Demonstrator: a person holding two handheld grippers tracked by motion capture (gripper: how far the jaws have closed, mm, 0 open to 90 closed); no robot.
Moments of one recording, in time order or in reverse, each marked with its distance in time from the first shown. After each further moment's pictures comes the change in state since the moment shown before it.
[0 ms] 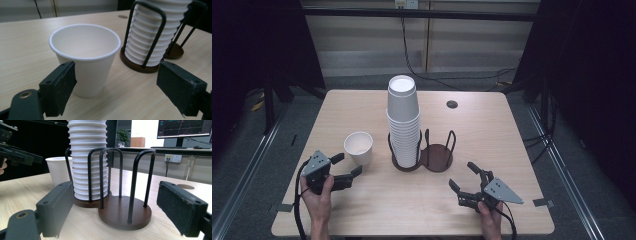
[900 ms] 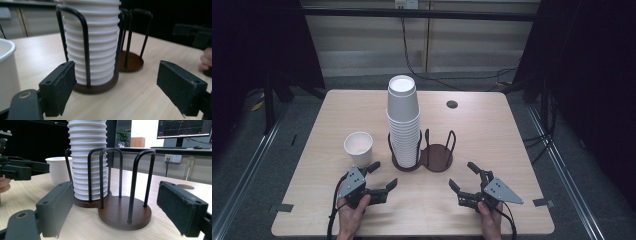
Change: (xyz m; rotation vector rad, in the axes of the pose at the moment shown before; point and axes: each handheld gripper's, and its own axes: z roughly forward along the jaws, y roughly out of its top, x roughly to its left) left arm -0.078 -0.031 0.053 -0.159 -0.104 0.118; right arm 0.000 0.000 0.000 0.000 -0.001 0.001
